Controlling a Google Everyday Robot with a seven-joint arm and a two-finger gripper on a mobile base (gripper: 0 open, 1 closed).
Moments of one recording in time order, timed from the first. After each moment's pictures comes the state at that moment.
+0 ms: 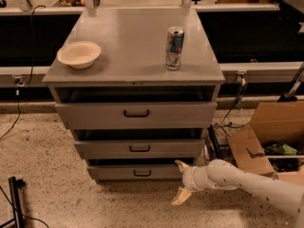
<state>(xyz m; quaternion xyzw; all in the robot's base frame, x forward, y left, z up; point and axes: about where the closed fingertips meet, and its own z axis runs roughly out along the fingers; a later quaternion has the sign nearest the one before) 0.533 -0.110 0.349 -0.62 0.69 0.15 0.33</state>
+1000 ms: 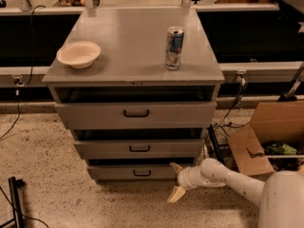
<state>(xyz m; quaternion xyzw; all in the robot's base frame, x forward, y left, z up) 0.573 -0.097 0.258 -0.62 0.68 0.20 0.33</state>
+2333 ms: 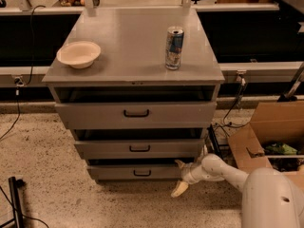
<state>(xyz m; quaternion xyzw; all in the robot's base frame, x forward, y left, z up) 0.611 -0.125 0.216 -0.60 0.71 0.19 0.30</state>
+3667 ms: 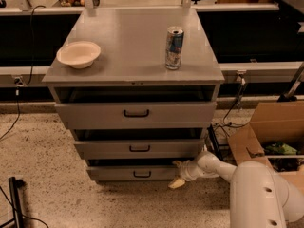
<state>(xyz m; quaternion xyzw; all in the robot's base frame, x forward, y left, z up) 0.632 -0.125 0.196 -0.59 0.74 0.17 0.27</state>
